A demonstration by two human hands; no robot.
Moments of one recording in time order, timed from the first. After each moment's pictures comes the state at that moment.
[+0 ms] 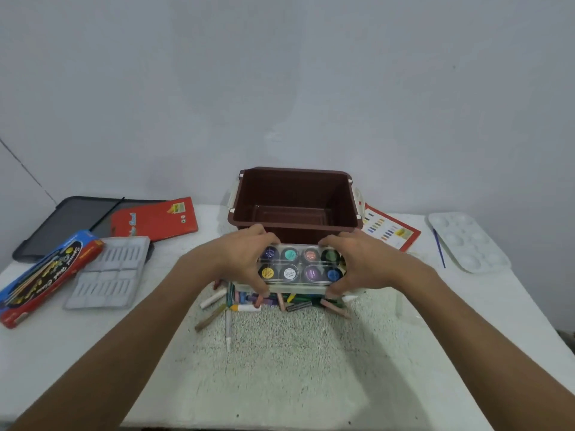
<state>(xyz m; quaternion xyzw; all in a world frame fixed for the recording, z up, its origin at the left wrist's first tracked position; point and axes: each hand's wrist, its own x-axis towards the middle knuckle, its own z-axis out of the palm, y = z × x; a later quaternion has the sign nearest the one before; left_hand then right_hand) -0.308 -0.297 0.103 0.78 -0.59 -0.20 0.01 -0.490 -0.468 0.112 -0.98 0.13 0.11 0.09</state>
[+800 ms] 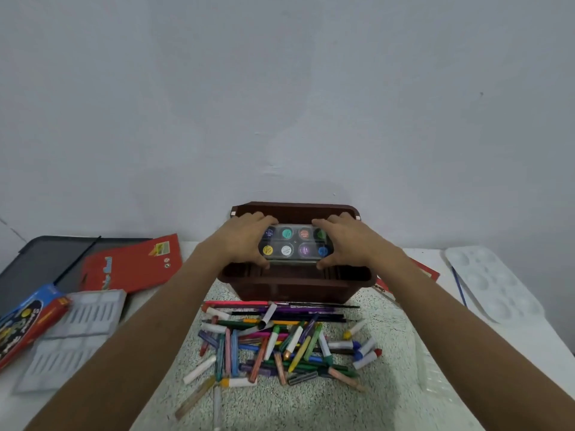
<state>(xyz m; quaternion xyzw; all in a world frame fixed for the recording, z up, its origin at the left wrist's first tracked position) -0.184 -0.413 0.084 0.82 -0.57 -0.06 0.00 -0.358 -0.582 0.094 -0.99 0.16 0.06 0.01</state>
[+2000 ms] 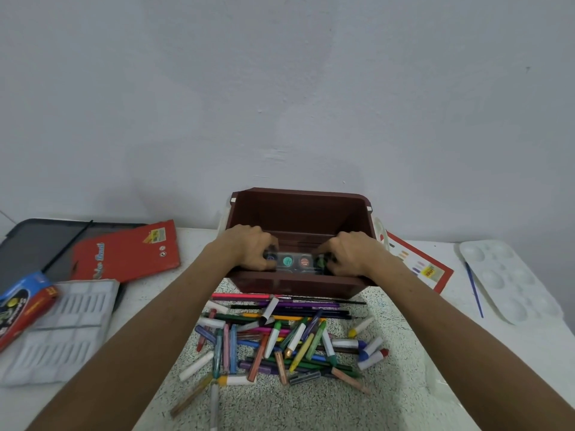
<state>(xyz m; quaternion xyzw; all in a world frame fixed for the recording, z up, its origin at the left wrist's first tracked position) -0.170 -0.432 0.032 0.78 -0.61 -0.14 -0.08 -0.349 -0.593 0.043 -0.99 0.10 0.13 0.01</state>
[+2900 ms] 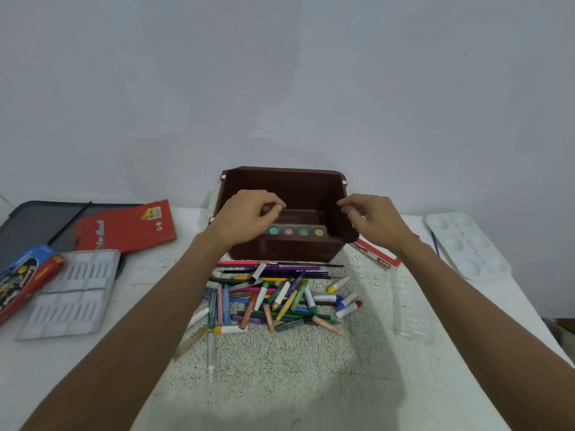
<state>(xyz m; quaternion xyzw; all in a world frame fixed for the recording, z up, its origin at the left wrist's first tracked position) -0.234 -0.393 0.069 0.76 -0.57 -0.04 0.31 -0.440 -0.583 0.083 -0.92 0.25 -0.17 0.25</state>
